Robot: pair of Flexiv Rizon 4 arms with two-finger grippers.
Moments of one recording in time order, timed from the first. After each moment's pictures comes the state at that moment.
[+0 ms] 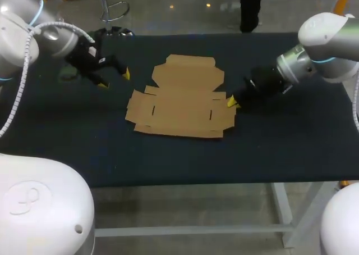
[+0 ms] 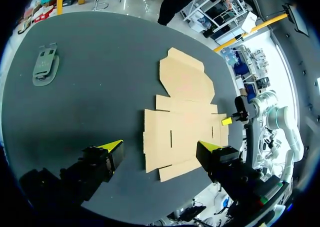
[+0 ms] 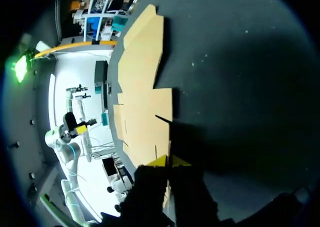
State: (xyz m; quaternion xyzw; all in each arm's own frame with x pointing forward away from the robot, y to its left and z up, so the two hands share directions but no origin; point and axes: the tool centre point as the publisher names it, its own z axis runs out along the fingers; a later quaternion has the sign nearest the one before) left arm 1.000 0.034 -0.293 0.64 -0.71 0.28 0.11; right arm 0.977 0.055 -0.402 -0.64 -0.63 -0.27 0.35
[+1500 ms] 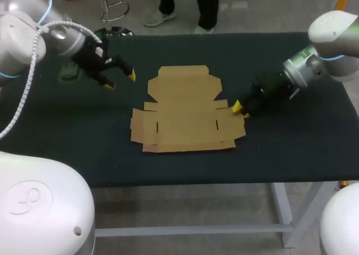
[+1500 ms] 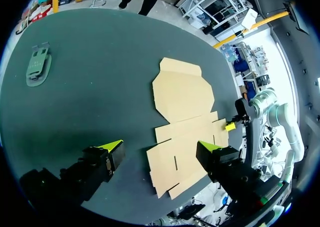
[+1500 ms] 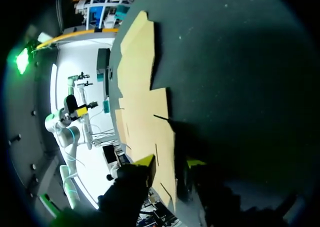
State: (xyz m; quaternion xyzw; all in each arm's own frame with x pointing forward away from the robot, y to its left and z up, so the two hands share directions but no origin) left arm 1.001 0.017 -0.299 0.63 -0.72 0.27 0.12; right arm 0.943 0.037 -0.403 -0.61 -0.65 -0.25 0.38
